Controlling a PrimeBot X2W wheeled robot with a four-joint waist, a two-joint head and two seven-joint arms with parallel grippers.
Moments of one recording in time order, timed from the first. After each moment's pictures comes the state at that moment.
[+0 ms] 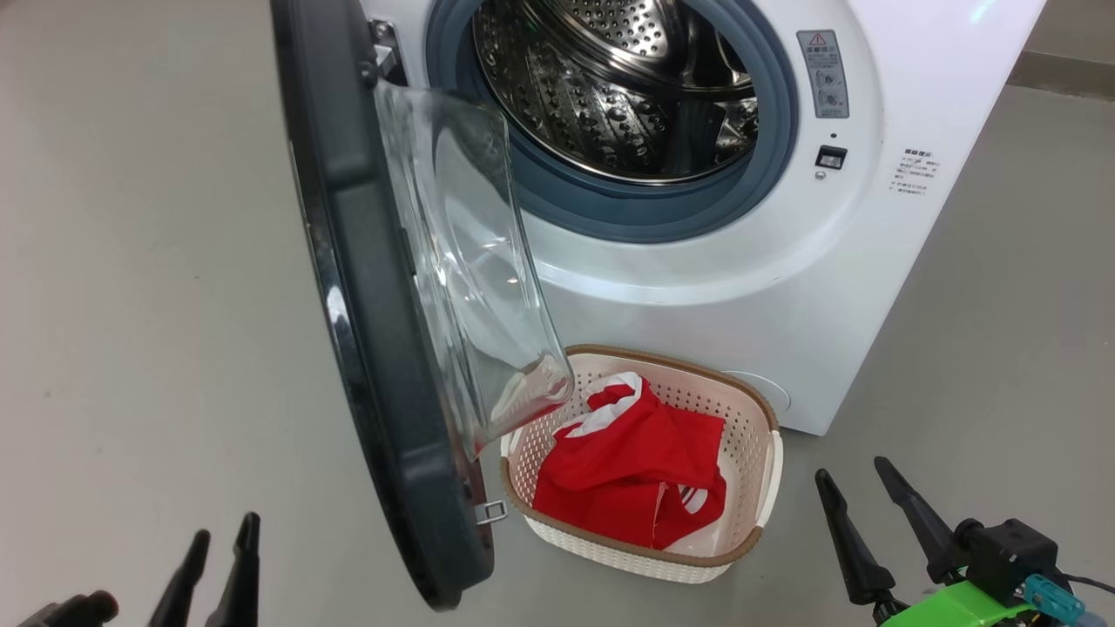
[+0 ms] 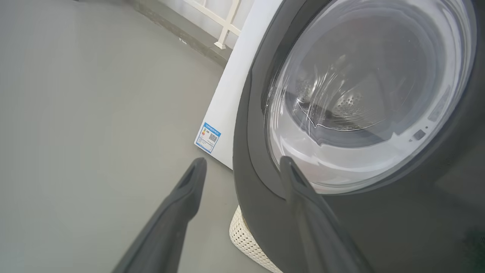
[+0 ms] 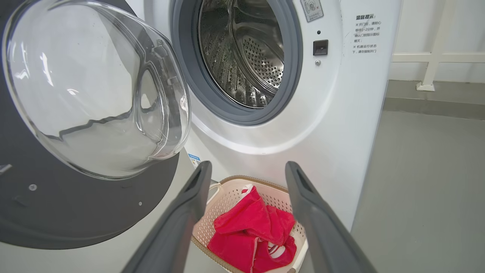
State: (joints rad) left arm -0.06 0.31 -0.16 0.40 -0.93 -0.13 -0.25; right arm 0.04 -0.14 0.12 0.24 0.41 0.12 -0.26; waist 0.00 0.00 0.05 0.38
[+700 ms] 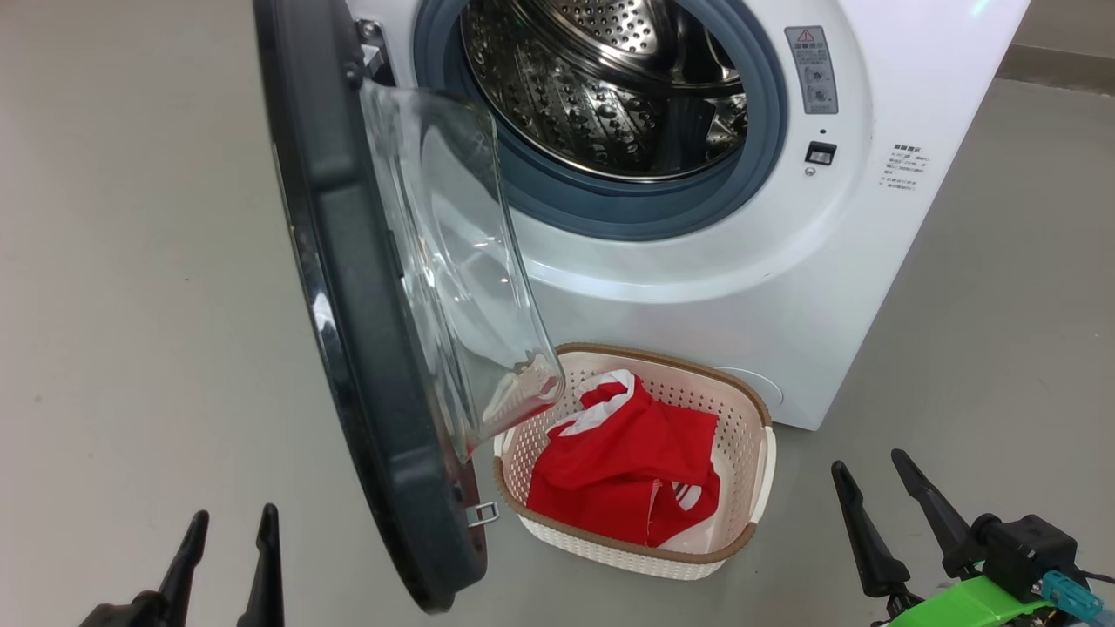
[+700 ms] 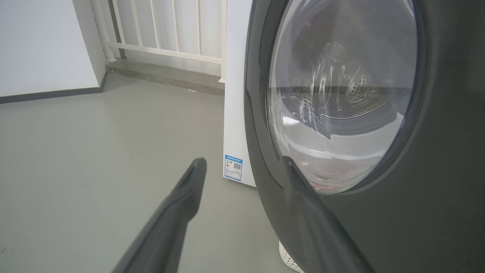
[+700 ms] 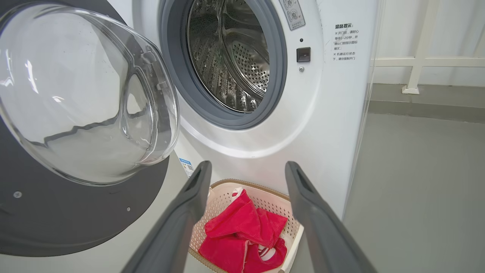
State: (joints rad) left arm 0.01 0.08 0.10 0.26 -0.26 -0.13 -0.25; right arm 0.04 -0.15 0.10 0.23 0.41 0.12 -0.26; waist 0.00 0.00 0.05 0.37
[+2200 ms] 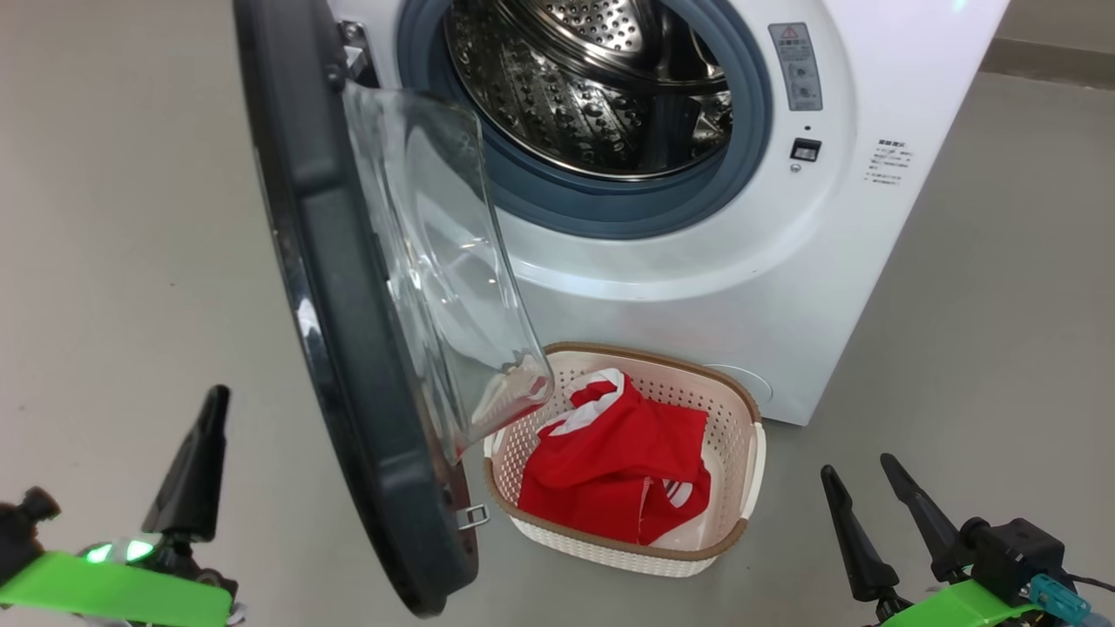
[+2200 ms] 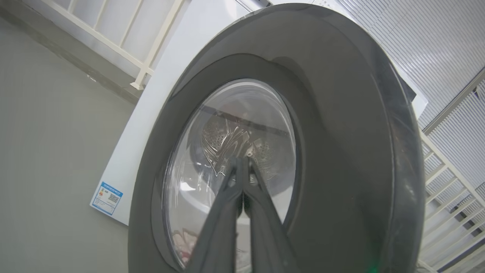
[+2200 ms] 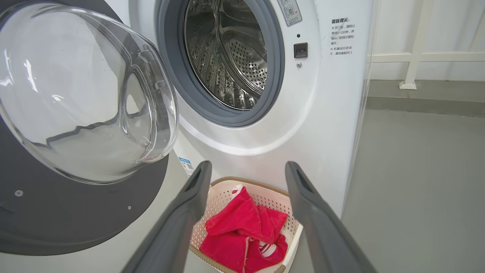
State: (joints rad) left arm -0.14 0.44 -0.21 0.06 -1.17 -0.13 -0.25; right arm 0.04 -0.13 0.10 0.23 0.40 0.12 -0.26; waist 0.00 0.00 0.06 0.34
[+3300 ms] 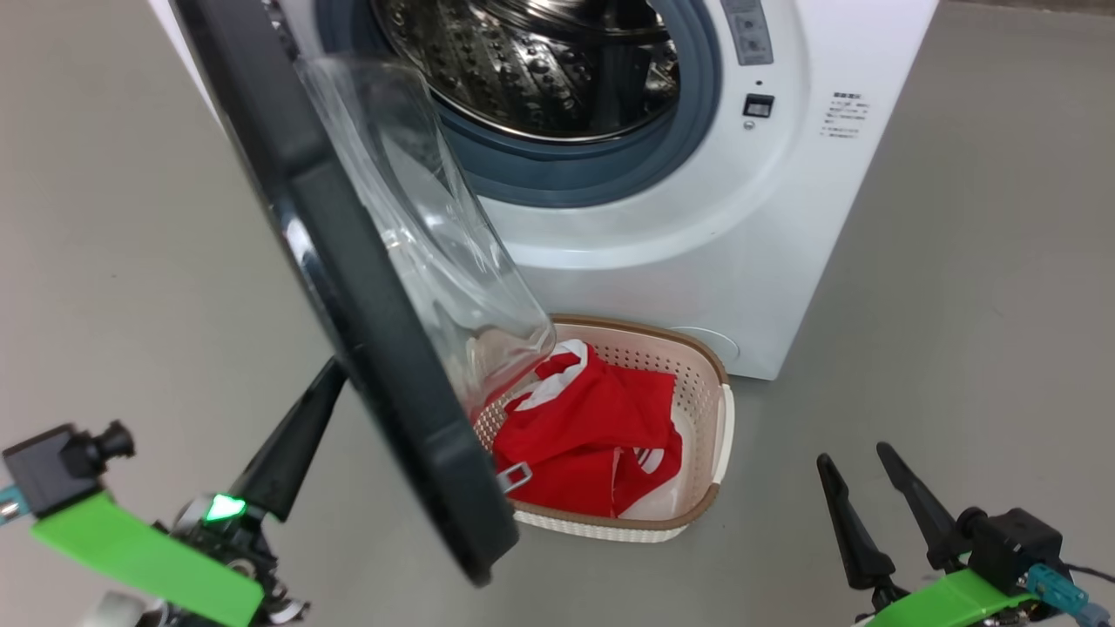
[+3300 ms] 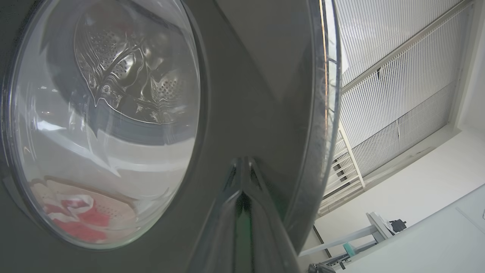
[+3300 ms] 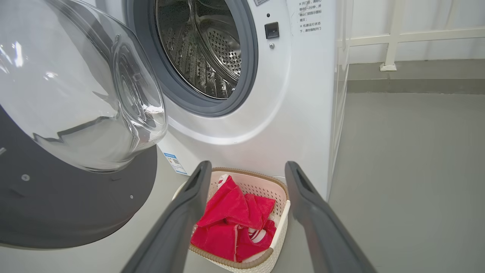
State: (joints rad) left arm -0.27 0.61 -0.45 -0.19 -1.57 -0.12 -0.13; right arm 0.03 -0.13 0.10 0.23 0.40 0.12 -0.26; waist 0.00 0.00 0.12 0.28
